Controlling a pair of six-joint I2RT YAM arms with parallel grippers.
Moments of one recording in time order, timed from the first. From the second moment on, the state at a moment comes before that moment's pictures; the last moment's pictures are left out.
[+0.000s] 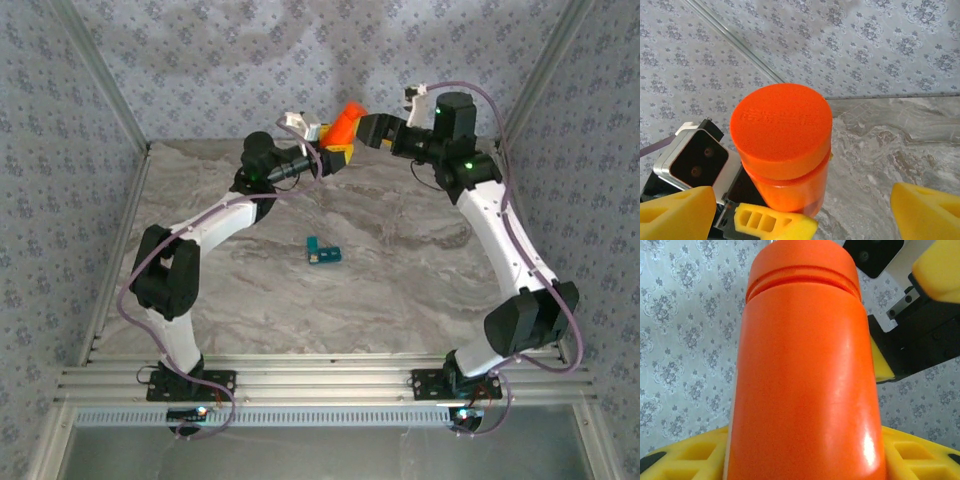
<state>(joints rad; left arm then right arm) -0.52 1.85 1.41 0.67 0.68 -0.25 0.26 1.53 1.62 -0.34 -0.61 0.55</state>
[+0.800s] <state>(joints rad) -0.53 1.85 1.42 0.64 0.69 -0.25 0.32 1.63 1.59 -0.18 -0.61 0.59</state>
